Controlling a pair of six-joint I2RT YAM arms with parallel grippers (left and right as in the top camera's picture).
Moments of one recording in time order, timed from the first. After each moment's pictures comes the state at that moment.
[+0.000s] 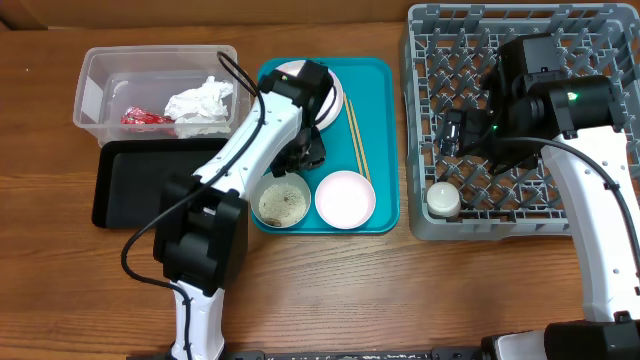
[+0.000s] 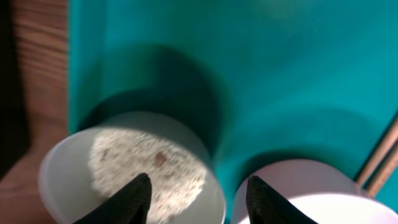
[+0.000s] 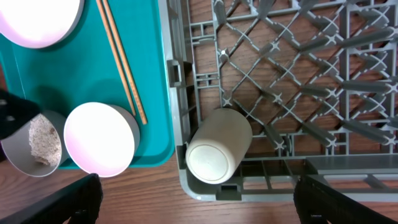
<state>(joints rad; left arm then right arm) -0.43 2.11 1.77 -1.25 -0.03 -0.74 0.12 1.59 1.69 -1.39 -0.10 0.27</state>
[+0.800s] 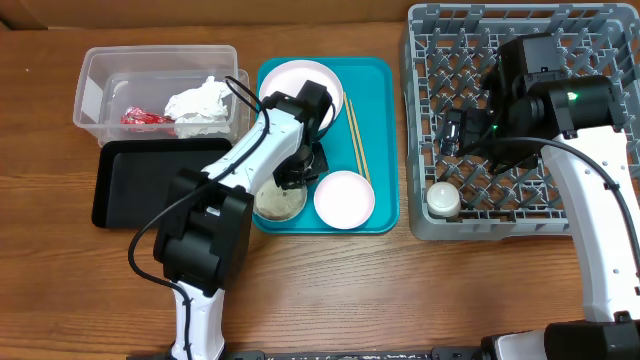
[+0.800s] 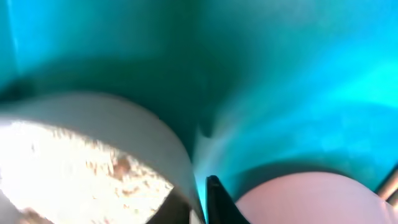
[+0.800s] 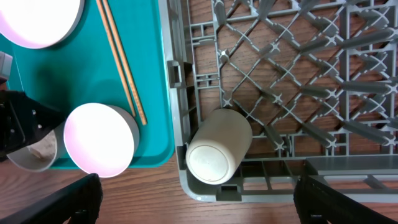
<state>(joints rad) -0.43 2.11 1.60 -1.08 0.05 -0.72 0.12 1.59 1.69 -1.39 -0.10 0.27</state>
